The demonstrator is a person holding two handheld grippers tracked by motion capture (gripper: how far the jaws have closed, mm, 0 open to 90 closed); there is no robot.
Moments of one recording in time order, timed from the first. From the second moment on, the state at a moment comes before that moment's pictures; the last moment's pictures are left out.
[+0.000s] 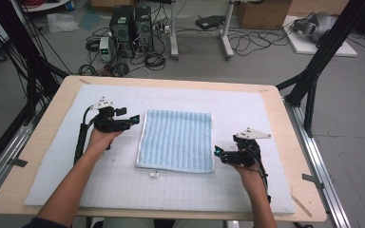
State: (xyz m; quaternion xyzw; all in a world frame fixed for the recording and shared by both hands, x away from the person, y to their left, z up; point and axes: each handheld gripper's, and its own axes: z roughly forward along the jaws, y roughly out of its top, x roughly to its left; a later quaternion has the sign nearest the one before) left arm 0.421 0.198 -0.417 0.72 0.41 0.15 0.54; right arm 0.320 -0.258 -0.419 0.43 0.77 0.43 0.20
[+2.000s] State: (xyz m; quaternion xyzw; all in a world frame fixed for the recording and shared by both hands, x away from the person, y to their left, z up) left arm 0.489 0.147 -0.451 0.81 0.38 0.14 0.43; right arm 0.427 -0.232 -0.431 0.46 0.78 0.40 0.14
